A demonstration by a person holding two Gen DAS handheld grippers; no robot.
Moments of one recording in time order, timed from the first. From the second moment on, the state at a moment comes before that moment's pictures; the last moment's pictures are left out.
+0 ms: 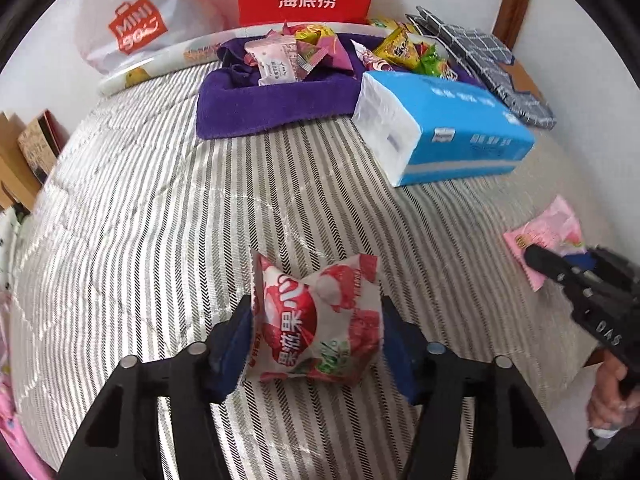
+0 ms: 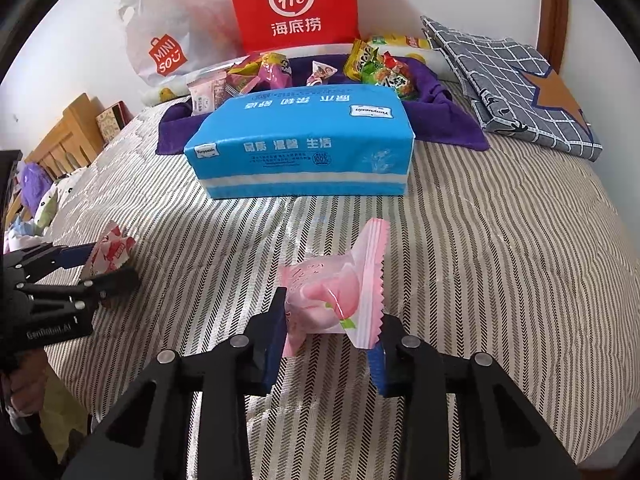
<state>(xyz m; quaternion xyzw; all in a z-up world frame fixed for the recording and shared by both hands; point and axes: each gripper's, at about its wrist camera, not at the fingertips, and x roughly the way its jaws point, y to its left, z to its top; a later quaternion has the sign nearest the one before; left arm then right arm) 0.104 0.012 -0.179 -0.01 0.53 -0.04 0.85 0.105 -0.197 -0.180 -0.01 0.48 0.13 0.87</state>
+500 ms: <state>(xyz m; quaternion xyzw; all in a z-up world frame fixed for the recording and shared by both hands) 0.107 0.019 -0.159 -0.05 0.51 -0.07 0.85 0.101 -0.193 -0.163 -0.01 0.46 0.15 0.88</state>
